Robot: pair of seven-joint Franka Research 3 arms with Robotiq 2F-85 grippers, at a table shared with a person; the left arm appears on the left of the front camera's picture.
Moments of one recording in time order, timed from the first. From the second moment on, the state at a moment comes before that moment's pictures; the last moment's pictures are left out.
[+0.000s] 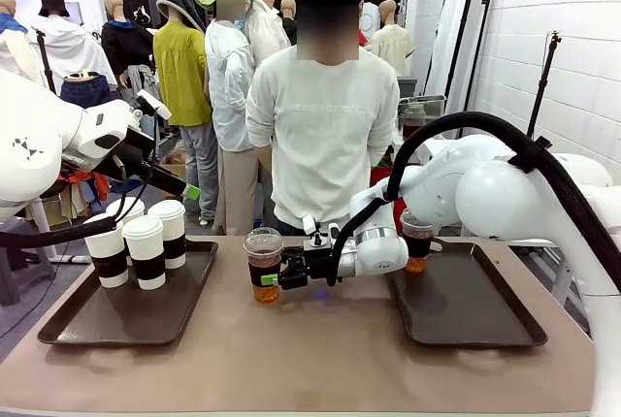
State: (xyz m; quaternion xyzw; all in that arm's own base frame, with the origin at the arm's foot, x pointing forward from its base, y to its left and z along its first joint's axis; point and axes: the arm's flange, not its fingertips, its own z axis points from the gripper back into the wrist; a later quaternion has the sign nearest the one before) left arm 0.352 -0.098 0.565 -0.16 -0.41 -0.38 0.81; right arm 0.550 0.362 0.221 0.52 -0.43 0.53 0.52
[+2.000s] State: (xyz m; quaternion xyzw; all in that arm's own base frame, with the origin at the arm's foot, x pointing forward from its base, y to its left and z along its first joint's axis) left arm 0.352 -0.098 0.565 -0.16 -0.41 -0.38 0.81; right arm 0.488 0.288 0.353 0.54 -0.42 0.52 0.51
